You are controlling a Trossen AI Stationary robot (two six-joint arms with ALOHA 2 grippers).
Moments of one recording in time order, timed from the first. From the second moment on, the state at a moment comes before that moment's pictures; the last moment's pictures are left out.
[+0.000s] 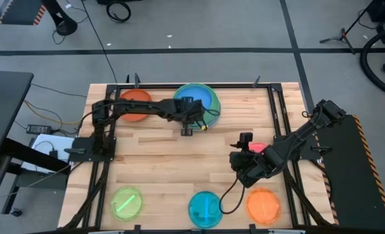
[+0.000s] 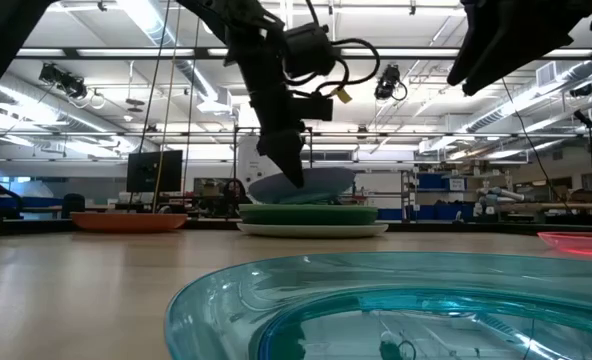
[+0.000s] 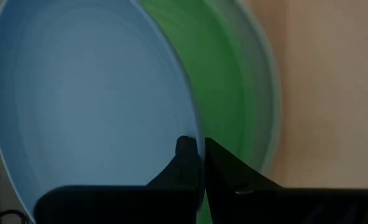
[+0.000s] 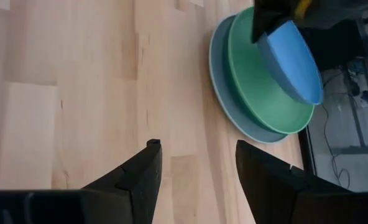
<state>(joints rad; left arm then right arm) 0.21 1.97 1.49 -0.60 -0.29 0.35 0.59 1.47 1.12 -1.00 0.77 0.44</state>
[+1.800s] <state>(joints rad) 0.39 1.72 1.39 -0.94 -0.21 0.17 0.41 1.40 1.12 -1.07 0.82 0.40</state>
